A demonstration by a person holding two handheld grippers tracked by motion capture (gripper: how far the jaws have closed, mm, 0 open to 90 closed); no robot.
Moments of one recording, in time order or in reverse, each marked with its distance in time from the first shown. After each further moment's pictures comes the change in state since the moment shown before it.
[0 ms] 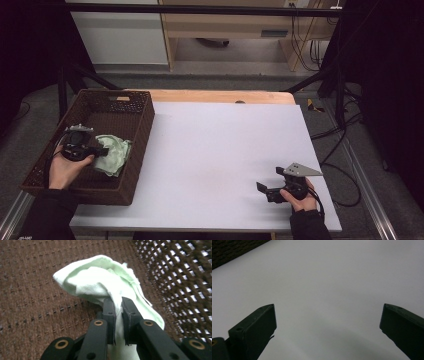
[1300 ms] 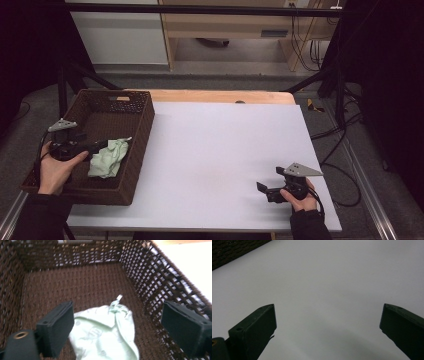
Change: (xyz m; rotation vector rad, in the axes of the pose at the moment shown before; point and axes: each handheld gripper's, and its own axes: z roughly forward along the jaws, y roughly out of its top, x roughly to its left) left arm -0.005 0.001 -0.036 -0.316 0.017 -0.049; right arm 0.000 0.000 -0.001 -0.003 0.001 0.002
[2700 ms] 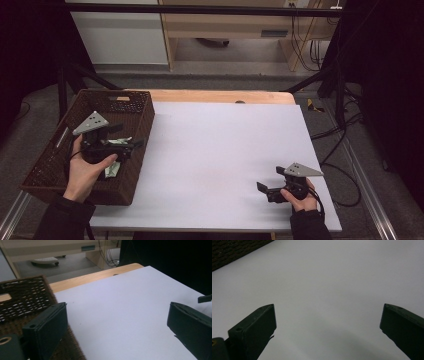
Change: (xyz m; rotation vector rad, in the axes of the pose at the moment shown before) left arm -0.120 0.037 -0.011 -0.182 -0.271 0.165; right arm 0.000 0.000 -0.001 -0.006 0.003 -0.006
